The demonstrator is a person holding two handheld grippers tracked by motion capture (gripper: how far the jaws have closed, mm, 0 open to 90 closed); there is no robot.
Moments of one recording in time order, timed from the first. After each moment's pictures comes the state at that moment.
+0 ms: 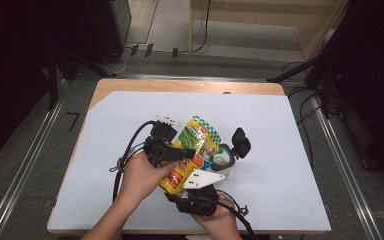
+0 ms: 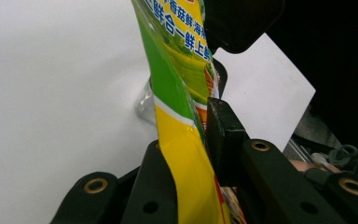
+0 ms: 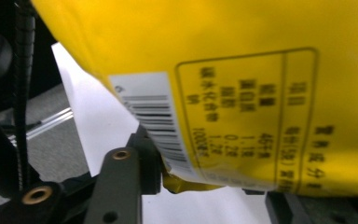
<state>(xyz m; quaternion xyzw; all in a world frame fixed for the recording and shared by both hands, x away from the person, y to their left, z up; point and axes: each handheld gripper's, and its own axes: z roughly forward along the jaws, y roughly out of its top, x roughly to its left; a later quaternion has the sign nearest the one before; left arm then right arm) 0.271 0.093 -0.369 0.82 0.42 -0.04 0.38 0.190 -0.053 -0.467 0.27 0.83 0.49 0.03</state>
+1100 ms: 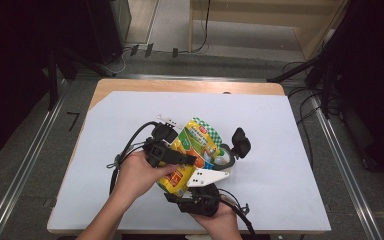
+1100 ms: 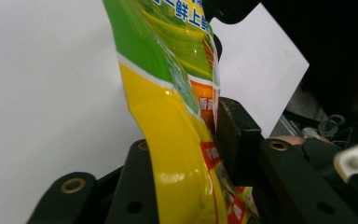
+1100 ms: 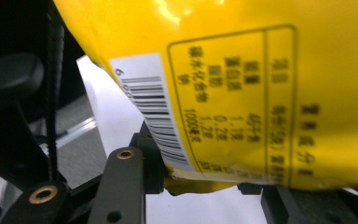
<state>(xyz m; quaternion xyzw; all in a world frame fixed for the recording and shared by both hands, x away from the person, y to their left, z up) 0.274 0.092 -0.369 0.85 0.41 -0.08 0.34 0.190 -0.057 -0.465 0.27 0.82 0.51 0.00</state>
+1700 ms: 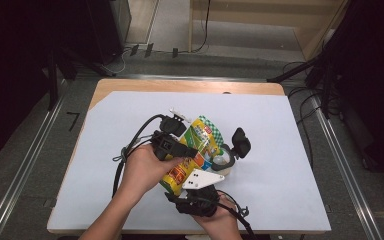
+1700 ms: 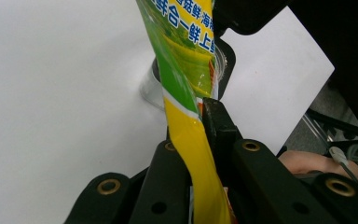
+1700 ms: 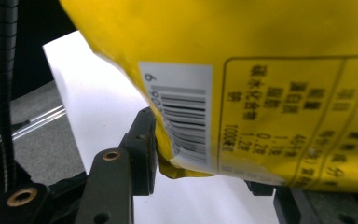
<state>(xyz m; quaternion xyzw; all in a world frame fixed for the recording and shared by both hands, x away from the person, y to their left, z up) 0.283 0.075 -0.356 0.85 0.43 -0.05 0.30 0.186 -0.052 -0.459 0.27 0.83 0.48 0.06</state>
